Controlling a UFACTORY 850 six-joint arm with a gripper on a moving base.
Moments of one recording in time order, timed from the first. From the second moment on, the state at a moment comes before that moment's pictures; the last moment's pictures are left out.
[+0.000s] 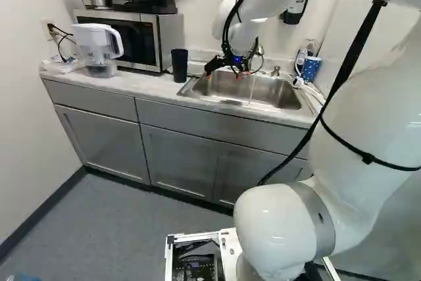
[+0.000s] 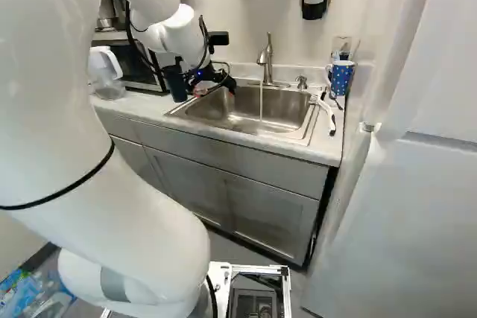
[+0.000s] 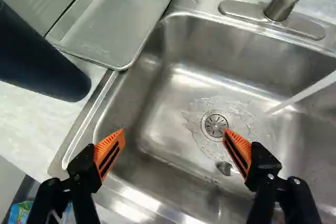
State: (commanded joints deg) arm 2.4 1.8 -54.3 1.9 -17.8 0.0
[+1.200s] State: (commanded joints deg) arm 13.9 -3.0 -56.7 1.9 -10.4 0.0
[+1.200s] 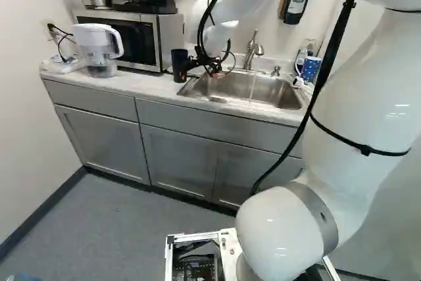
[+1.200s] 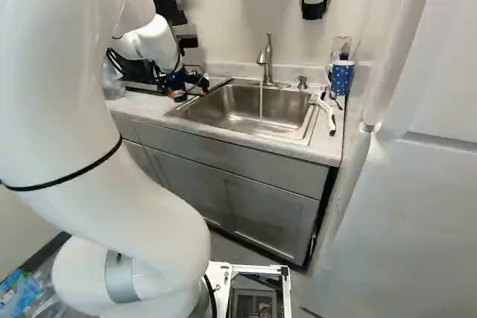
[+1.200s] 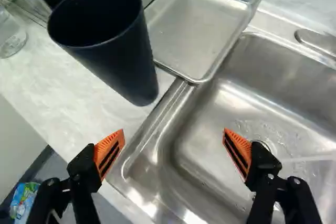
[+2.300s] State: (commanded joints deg) arm 17.0 -5.0 -51.5 1.9 21.7 0.0
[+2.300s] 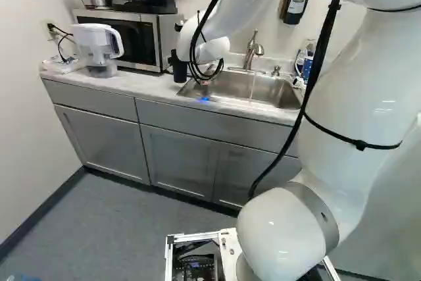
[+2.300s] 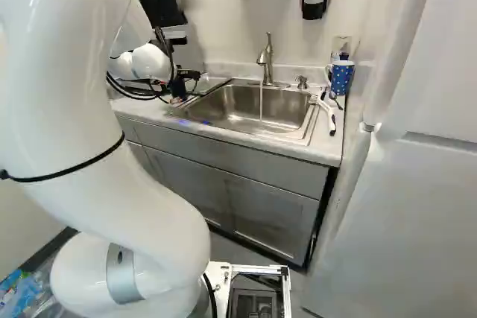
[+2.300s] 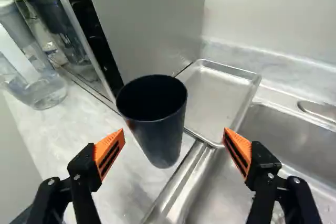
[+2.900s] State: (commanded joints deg) arm 17.6 -8.0 -50.9 1.9 36.8 0.0
